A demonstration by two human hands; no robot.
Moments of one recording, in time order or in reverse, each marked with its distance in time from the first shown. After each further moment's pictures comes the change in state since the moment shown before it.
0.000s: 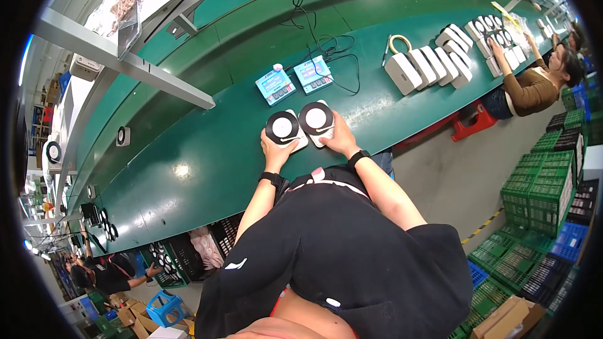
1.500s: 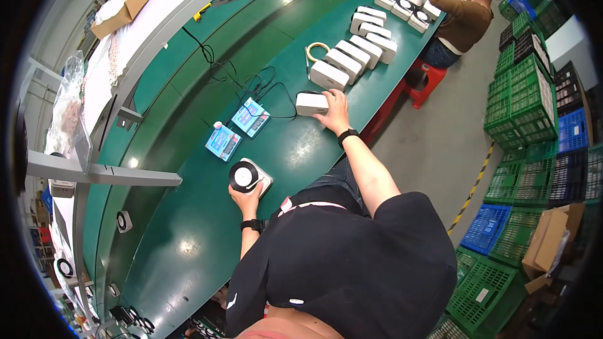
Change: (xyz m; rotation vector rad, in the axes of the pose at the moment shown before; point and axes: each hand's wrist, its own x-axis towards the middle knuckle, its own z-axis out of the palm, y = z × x) left_hand 0.005 -0.012 0.007 -0.021 -0.016 0.050; right_hand 0.030 0.076 -0.130 -0.264 0.716 0.093
